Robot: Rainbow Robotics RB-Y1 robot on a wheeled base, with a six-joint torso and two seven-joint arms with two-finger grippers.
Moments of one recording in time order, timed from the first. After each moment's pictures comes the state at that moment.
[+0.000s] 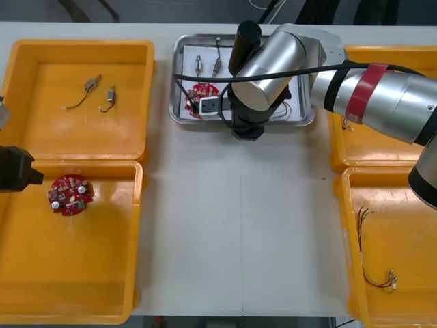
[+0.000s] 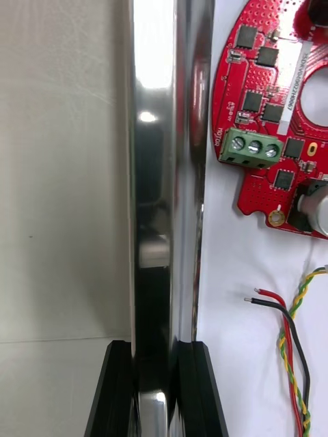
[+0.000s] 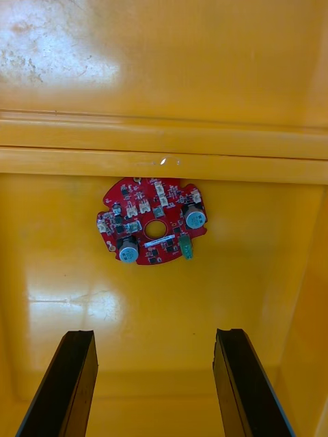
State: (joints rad) right arm -1.32 -0.47 1.16 -1.05 -1.04 1.08 2.20; left arm -0.17 0.76 0.30 -2.23 0.88 1.91 -1.16
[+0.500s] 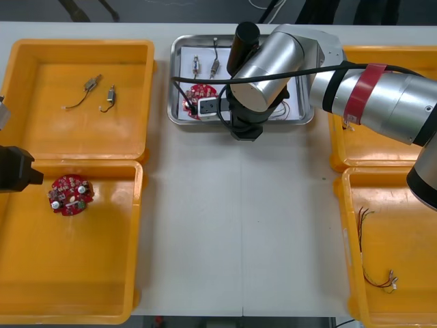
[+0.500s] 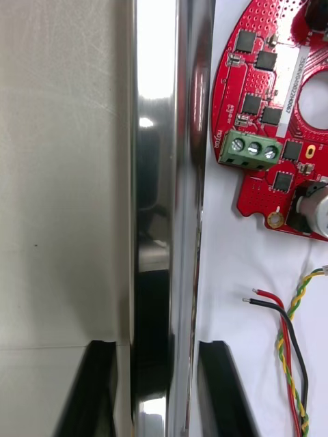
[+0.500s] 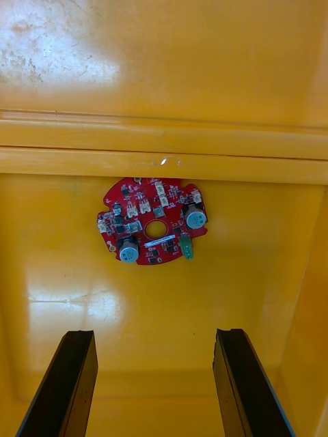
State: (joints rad) right arm -1.32 -0.47 1.16 -1.05 -1.04 1.08 2.22; left arm -0.17 0.76 0.30 -2.23 0.88 1.91 -1.16
